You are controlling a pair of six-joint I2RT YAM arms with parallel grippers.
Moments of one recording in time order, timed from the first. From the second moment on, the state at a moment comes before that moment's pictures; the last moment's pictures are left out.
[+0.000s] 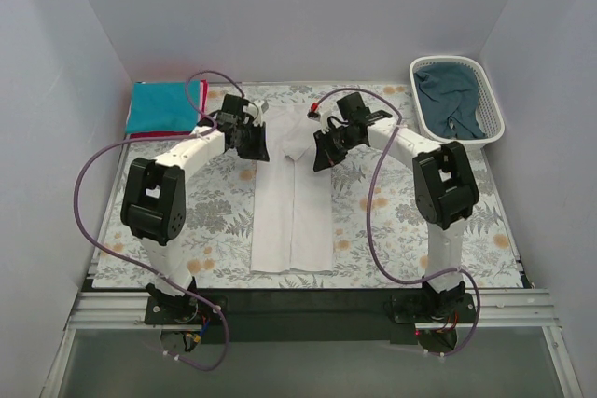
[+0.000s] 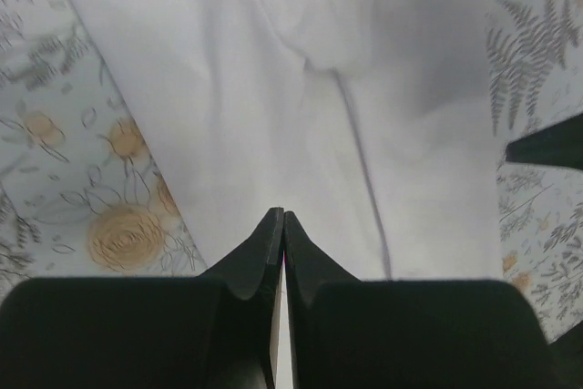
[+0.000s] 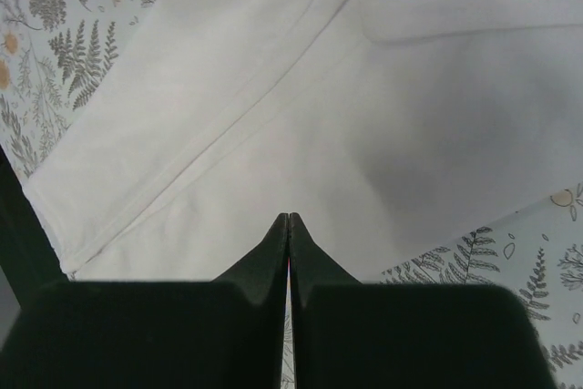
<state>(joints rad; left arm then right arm) -0.32 1.86 1.41 -0.47 0.31 -0.18 0.47 1.98 1.52 -0.56 -0.68 -0.15</state>
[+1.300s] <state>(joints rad) -0.22 1.78 1.29 -0.43 0.48 -0.09 0.35 2.14 1.78 -0.53 -0.64 -0.15</state>
